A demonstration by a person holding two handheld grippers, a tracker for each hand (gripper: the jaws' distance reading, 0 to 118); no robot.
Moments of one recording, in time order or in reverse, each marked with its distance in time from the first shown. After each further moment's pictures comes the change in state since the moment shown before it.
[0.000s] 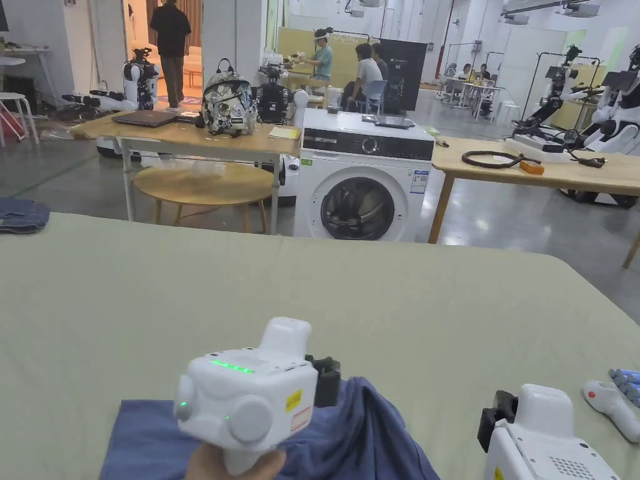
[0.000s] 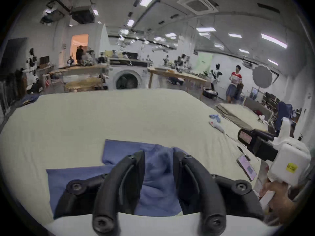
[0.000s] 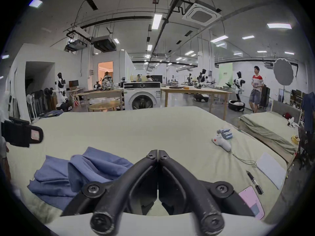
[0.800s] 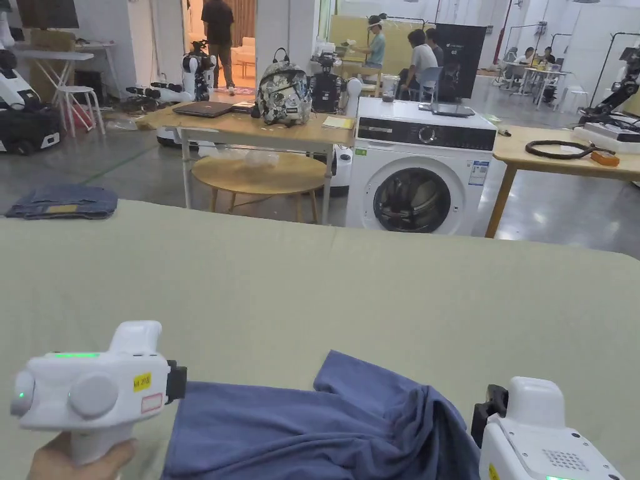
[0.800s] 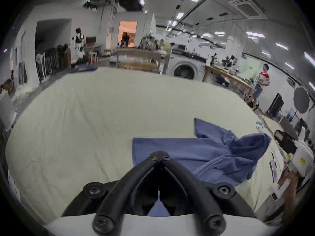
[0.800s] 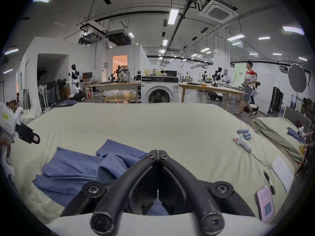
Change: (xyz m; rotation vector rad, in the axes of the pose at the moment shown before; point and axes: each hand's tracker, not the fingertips) left arm -0.205 -0.024 0.066 -0.218 0.348 0.239; right arm -0.066 -0.008 -0.015 -0.041 0.138 0.068
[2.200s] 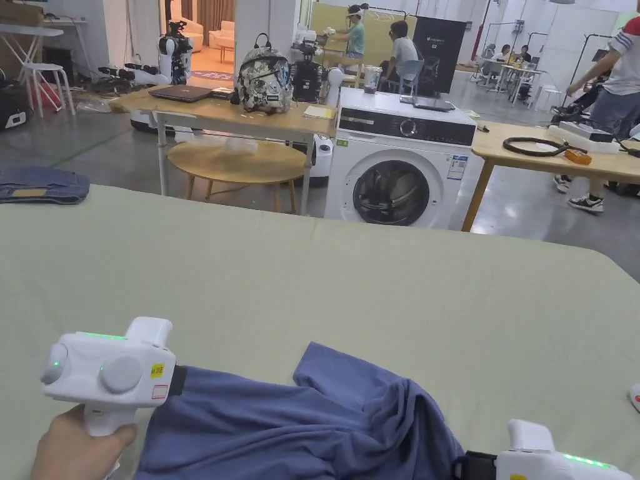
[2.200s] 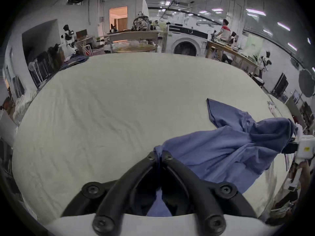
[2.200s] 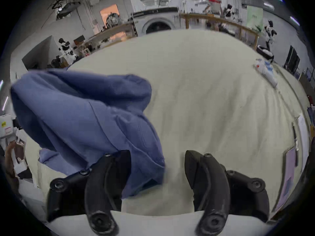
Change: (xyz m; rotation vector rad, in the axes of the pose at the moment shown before) left arm 0.017 -0.004 -0.036 -0.102 0.055 -0.121; right arm 0.073 -0.052 -0.070 -0.619 0.101 -0.129
